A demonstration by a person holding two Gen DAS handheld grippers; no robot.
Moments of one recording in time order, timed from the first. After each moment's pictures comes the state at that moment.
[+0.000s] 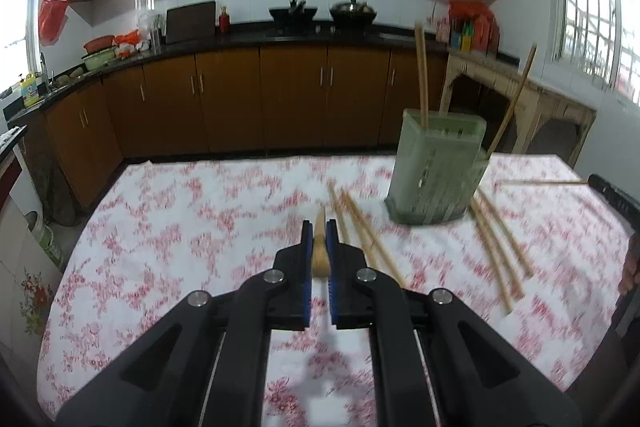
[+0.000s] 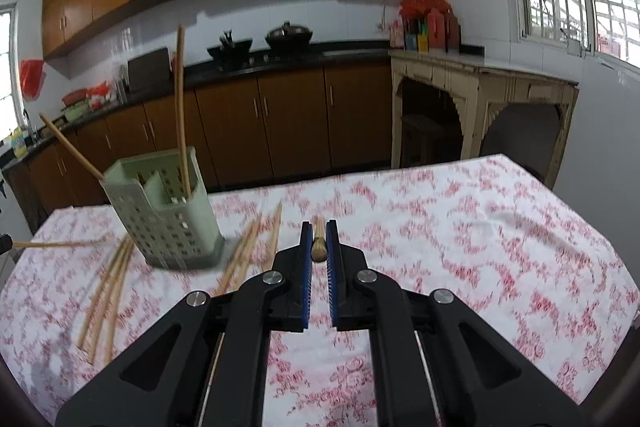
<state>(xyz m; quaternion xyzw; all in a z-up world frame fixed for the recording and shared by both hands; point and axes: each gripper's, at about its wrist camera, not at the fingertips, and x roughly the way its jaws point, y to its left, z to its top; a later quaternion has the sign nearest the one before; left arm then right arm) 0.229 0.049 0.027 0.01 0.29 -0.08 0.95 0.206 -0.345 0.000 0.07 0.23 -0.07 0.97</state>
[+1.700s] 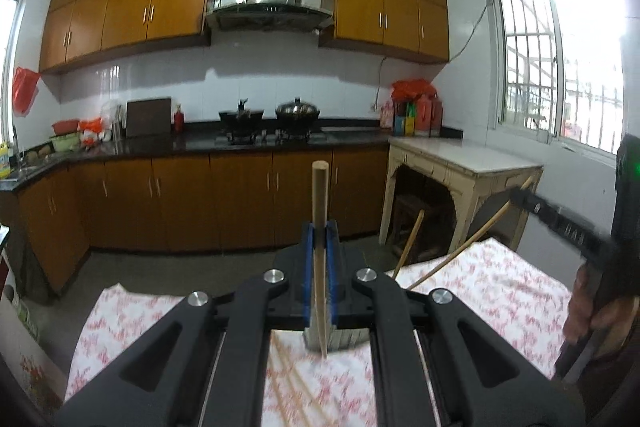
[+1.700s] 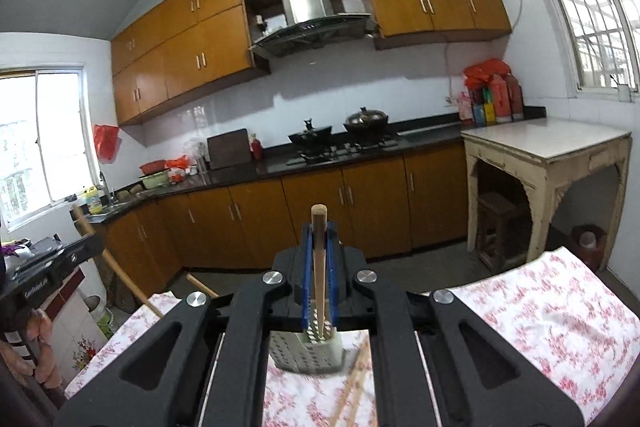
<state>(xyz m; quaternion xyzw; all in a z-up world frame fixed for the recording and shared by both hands) 0.202 -0.030 0.204 0.01 0.13 -0.16 0.98 0.193 -0.306 0.157 0.10 0.10 0.06 0.99</state>
